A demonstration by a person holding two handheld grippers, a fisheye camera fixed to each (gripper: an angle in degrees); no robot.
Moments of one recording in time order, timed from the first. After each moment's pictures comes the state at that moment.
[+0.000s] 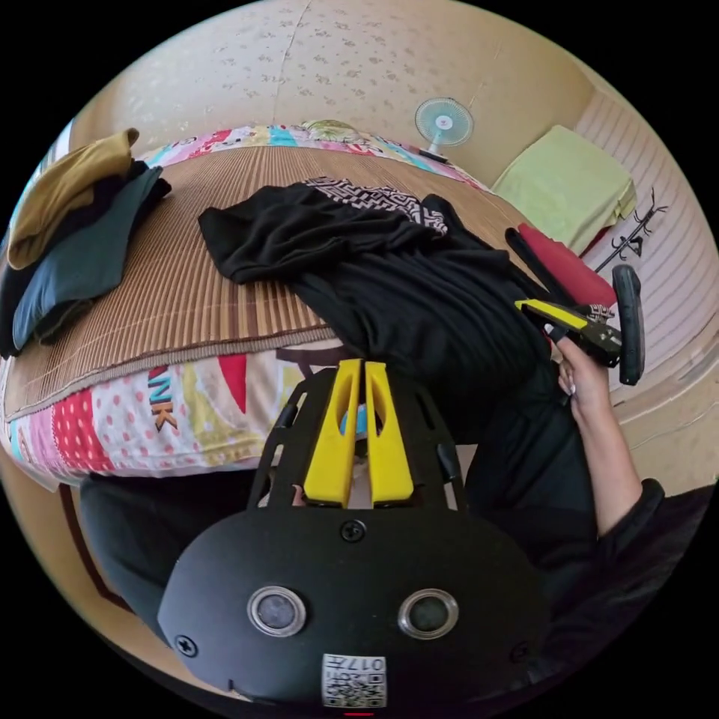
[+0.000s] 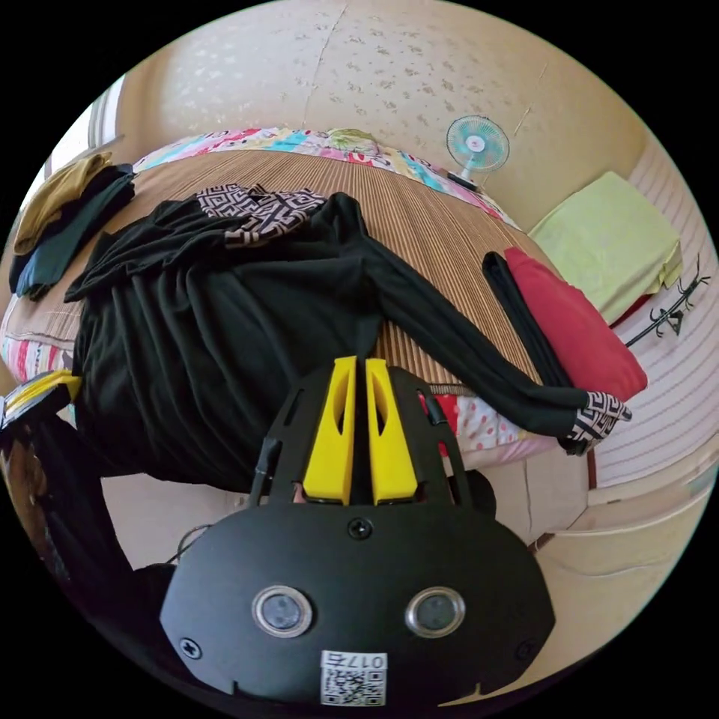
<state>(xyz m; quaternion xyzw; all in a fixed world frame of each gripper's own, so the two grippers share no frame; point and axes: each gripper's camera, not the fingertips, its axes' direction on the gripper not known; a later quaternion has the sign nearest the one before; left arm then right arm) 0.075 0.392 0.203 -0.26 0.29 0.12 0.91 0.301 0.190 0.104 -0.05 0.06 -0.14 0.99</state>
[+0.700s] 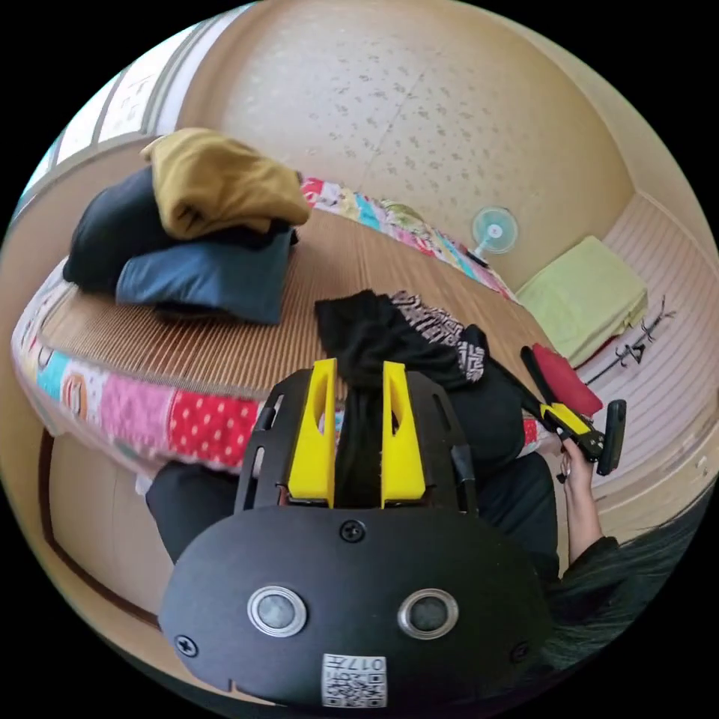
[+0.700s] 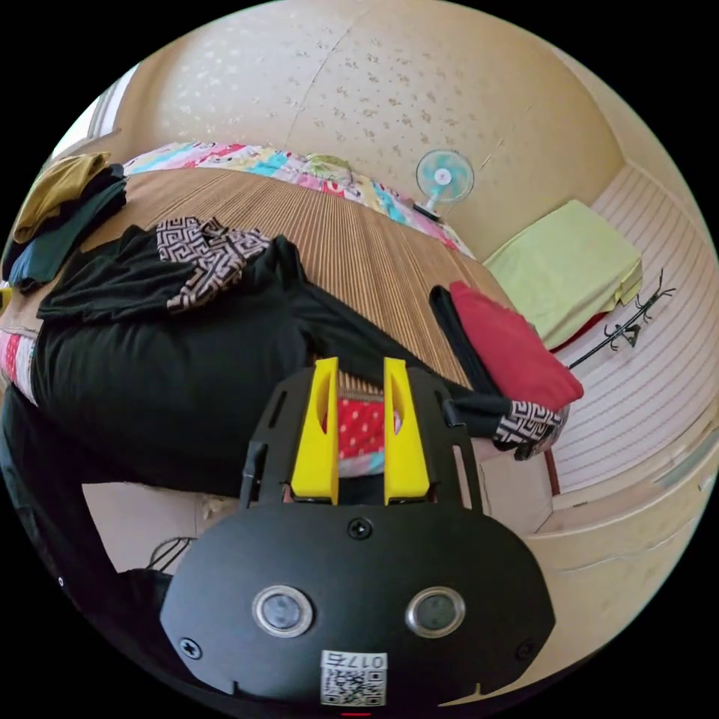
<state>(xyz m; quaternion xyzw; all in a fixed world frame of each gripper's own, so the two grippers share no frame) -0.103 0.295 0.152 -0.15 0.28 0.00 0.95 0.257 0.181 0.041 0.02 0.13 -0.15 0.98</state>
